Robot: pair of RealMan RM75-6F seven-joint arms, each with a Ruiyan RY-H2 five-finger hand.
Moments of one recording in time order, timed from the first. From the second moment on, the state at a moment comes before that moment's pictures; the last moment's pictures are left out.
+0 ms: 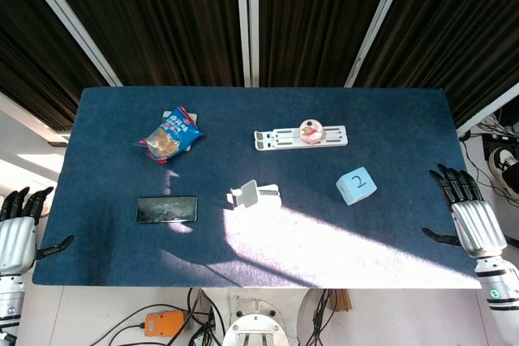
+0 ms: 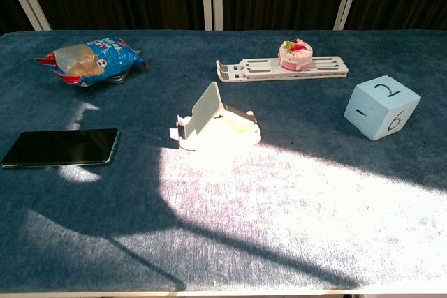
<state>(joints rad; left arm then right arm) -0.04 -1.17 -0.03 -1.63 1.40 1.53 0.08 0.16 -1.08 0.06 -1.57 -1.58 1.42 0.12</state>
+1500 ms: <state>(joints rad) -0.46 -1.55 -0.12 -1.62 1.03 1.06 0.58 0.15 -1.05 0.06 -1.60 -1.56 1.44 0.11</state>
